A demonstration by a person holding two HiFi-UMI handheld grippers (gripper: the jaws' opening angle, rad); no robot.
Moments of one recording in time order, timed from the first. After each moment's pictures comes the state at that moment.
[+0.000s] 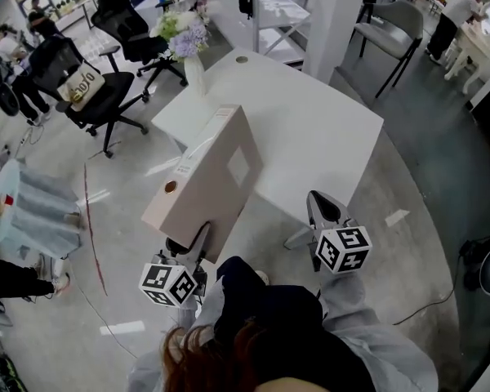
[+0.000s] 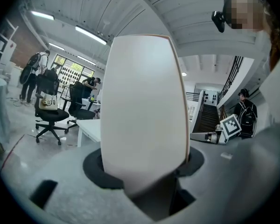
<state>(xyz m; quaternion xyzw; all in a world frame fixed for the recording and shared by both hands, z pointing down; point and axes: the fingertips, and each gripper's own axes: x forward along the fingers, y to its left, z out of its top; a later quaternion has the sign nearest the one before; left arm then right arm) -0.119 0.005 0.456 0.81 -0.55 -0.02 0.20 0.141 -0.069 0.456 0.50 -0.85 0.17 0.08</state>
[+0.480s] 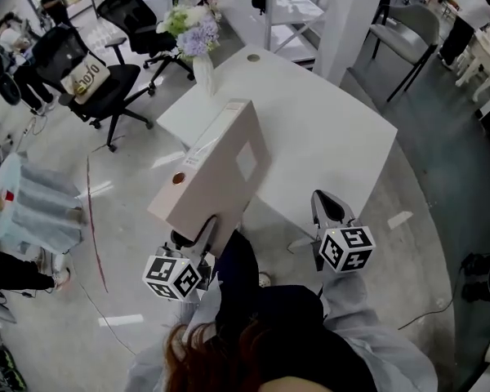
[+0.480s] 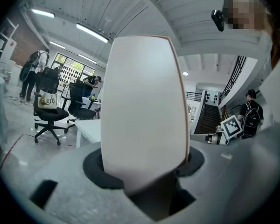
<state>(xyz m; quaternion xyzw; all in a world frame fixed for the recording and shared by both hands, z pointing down) -0.139 -0.052 0.470 0.81 -0.55 -0.02 0.20 0.115 -0.123 0.475 0.49 -0.85 0.18 0.09</state>
